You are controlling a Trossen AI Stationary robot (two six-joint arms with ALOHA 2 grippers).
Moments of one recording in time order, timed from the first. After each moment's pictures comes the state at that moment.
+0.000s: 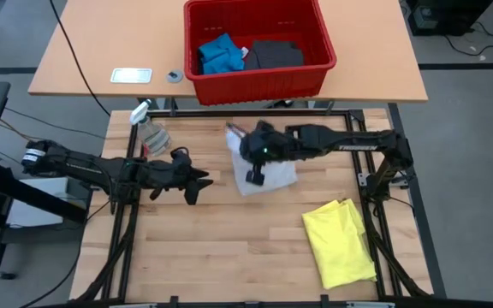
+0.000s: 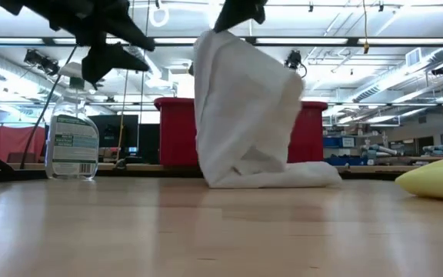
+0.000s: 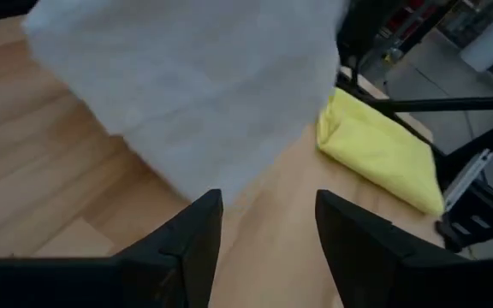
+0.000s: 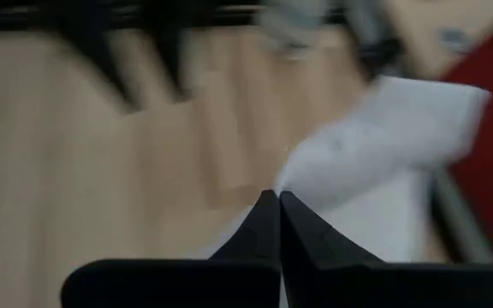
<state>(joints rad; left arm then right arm) -0.15 0.91 0.62 -0.17 -0.34 -0.71 -0.01 1.77 1.82 -0.83 0.23 0.05</state>
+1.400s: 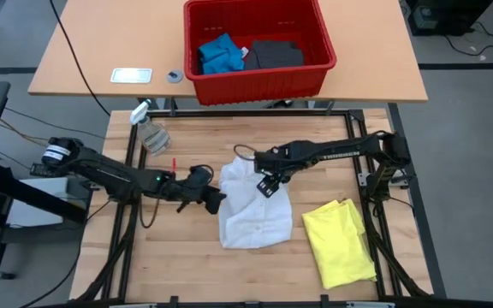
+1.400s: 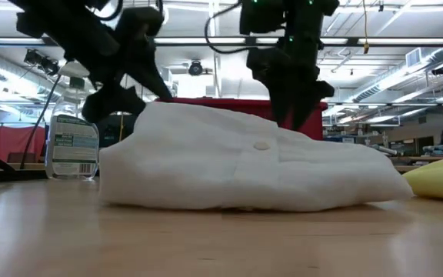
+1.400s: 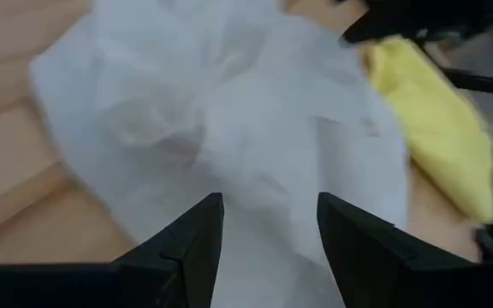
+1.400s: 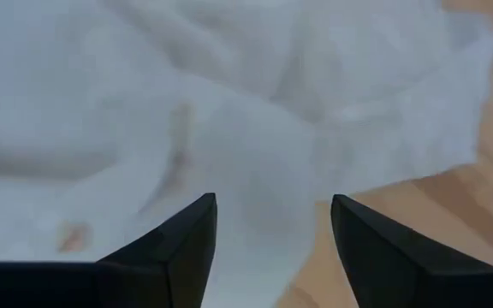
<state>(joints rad) -0.20 1.28 0.64 -0.03 -0.34 -1.03 -0.06 1.79 1.40 -0.98 0.04 0.76</state>
